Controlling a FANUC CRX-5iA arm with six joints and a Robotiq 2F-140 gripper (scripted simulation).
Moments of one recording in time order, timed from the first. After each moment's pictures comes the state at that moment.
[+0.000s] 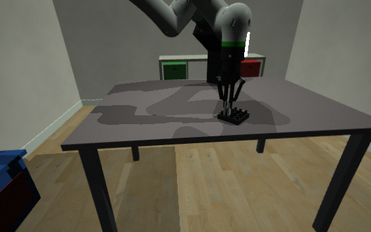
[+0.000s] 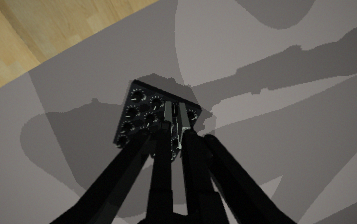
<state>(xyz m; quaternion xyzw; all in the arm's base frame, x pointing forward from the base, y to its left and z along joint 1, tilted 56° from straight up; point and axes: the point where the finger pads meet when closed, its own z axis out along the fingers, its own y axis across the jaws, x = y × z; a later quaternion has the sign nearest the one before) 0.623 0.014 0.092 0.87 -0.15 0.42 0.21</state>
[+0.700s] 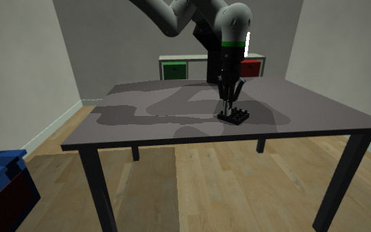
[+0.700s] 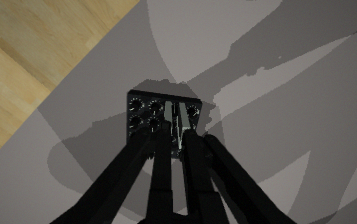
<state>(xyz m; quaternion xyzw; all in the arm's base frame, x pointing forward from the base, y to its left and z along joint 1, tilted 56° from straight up) 0.623 0.014 0.092 0.84 -0.26 0.45 0.16</state>
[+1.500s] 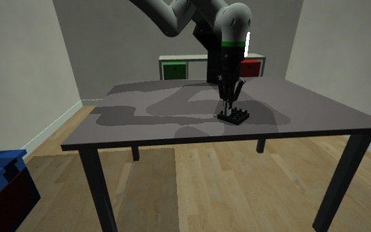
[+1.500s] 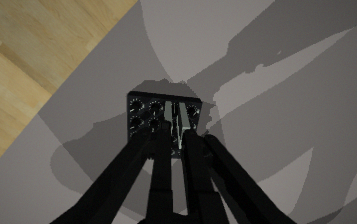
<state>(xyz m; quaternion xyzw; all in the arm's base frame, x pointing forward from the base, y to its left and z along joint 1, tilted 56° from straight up) 0.623 0.014 0.092 0.84 -0.27 0.45 0.15</state>
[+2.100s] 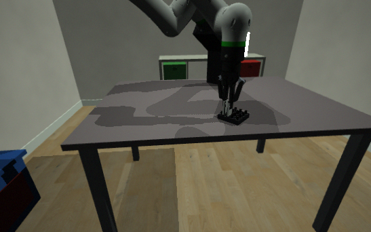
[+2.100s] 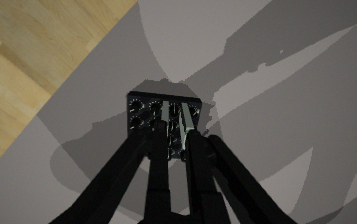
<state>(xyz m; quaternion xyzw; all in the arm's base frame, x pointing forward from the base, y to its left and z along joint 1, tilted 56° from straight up) 0.623 0.014 0.092 0.84 -0.27 0.45 0.15</state>
